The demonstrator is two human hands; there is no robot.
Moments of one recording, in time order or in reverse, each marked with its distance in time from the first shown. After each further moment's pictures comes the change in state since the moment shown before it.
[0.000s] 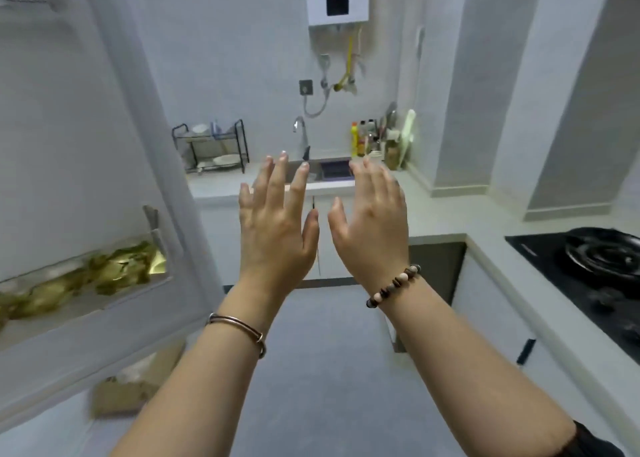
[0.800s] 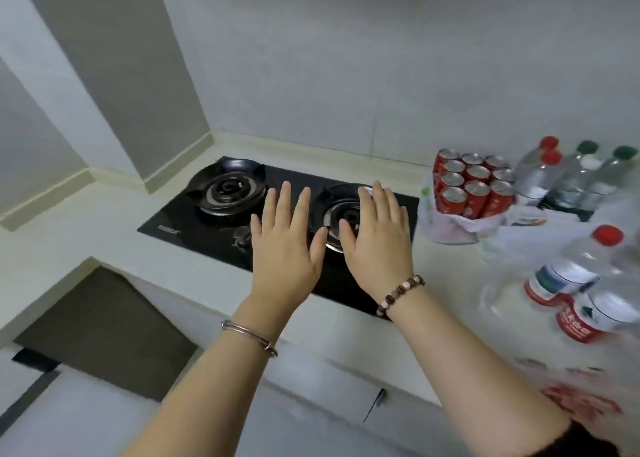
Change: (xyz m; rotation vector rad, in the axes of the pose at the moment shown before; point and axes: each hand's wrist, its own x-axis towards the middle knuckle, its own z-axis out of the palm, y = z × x) left_hand -0.014 0.507 0.310 -0.732 -0.655 0.654; right_hand -0.153 0.443 -0.282 -0.871 -0.003 0.995
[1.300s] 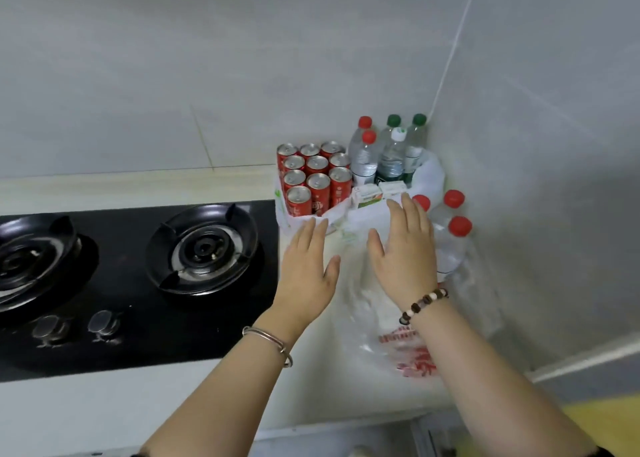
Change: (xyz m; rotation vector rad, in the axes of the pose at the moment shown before) left_hand 0.043 0.183 0.149 -0.478 -0.448 0.397; right_hand -0.033 0.217 -0.073 -0.175 0.228 0.509
